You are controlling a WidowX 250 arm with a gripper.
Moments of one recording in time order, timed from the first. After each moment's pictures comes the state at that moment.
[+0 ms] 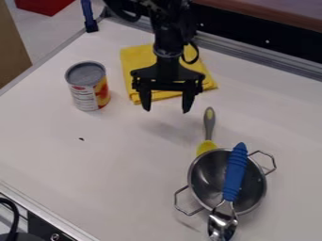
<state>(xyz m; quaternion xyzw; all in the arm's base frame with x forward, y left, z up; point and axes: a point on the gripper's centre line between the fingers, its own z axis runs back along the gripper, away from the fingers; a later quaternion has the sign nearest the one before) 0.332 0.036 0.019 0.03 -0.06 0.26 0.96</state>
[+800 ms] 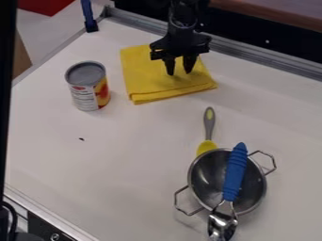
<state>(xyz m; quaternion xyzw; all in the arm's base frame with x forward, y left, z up) 0.424 0.075 0.001 0.05 -0.12 0.38 0.91</state>
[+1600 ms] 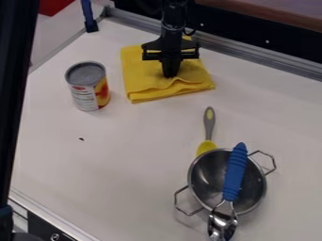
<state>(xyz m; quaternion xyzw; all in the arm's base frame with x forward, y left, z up) 0.425 0.098 -0.019 0.05 -0.06 0.32 0.94</state>
